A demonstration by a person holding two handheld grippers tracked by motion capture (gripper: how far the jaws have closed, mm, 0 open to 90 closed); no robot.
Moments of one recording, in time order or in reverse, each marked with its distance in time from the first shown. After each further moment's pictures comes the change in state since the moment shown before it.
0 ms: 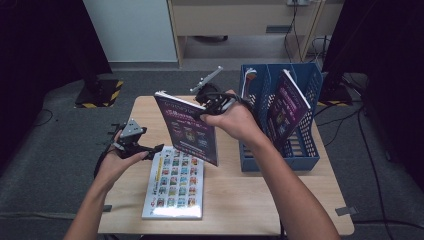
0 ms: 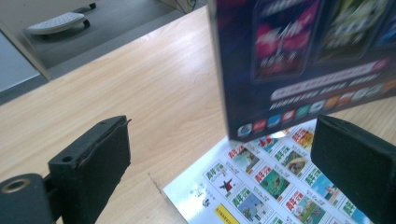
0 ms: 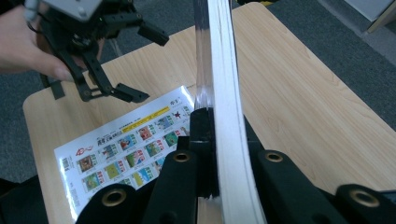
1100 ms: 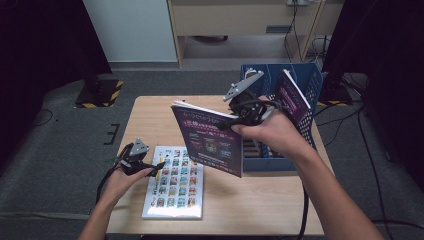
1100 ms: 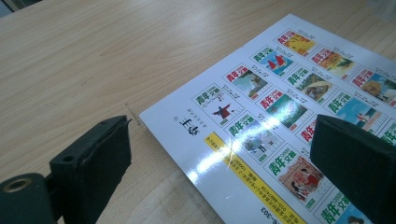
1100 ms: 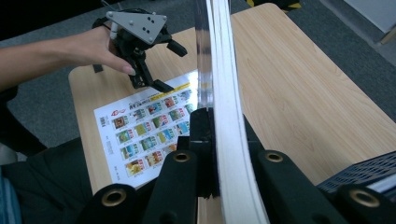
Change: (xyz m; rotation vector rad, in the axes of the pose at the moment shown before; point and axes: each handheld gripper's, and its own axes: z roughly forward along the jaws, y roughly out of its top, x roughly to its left) left arm -0.012 -0.057 0.022 0.121 0.025 -0.006; right arm 0.005 -0.047 -0.080 -0.039 0.074 -0.055
